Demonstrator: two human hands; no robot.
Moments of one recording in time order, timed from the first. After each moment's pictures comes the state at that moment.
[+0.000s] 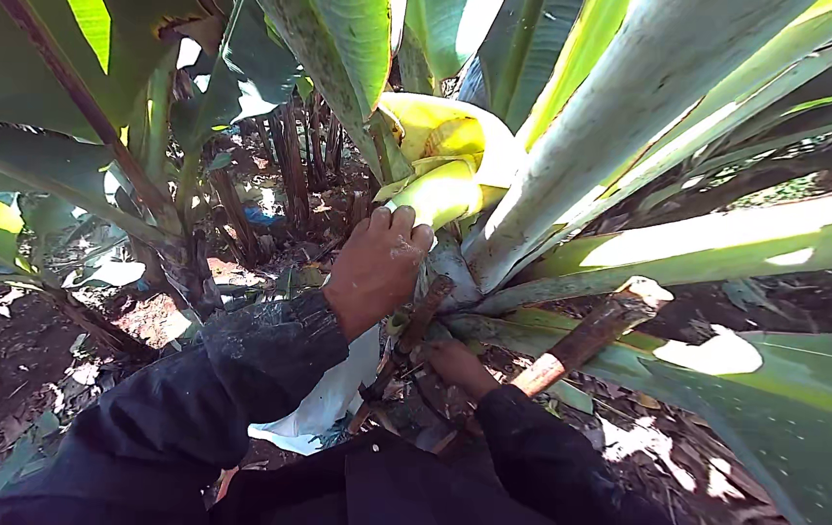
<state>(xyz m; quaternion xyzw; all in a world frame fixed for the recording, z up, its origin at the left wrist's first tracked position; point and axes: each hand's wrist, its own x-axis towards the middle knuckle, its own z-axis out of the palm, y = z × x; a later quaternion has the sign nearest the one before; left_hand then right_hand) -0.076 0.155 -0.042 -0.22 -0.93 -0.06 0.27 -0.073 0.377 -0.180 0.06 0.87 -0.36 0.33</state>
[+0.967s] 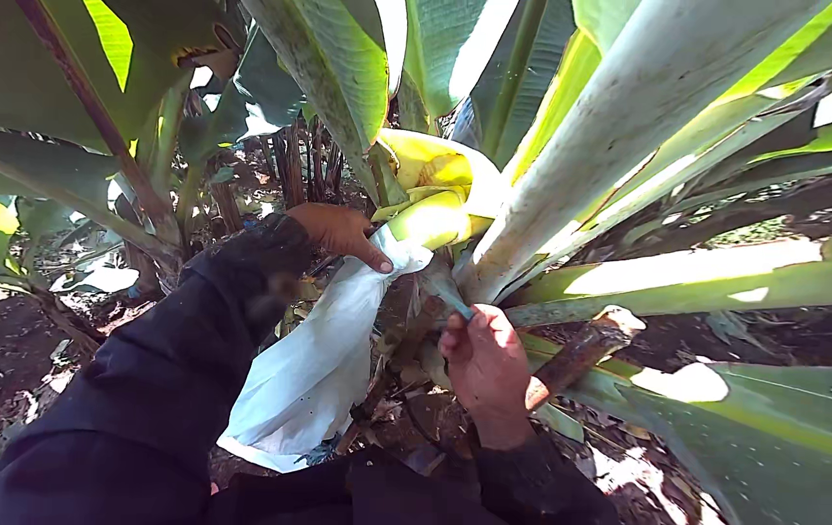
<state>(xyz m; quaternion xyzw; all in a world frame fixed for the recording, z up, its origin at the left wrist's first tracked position) -0.180 0.082 -0.008 -0.21 -0.92 -0.26 -0.22 -0.040 0.345 -0.095 -0.15 0.55 -0.82 -0.06</state>
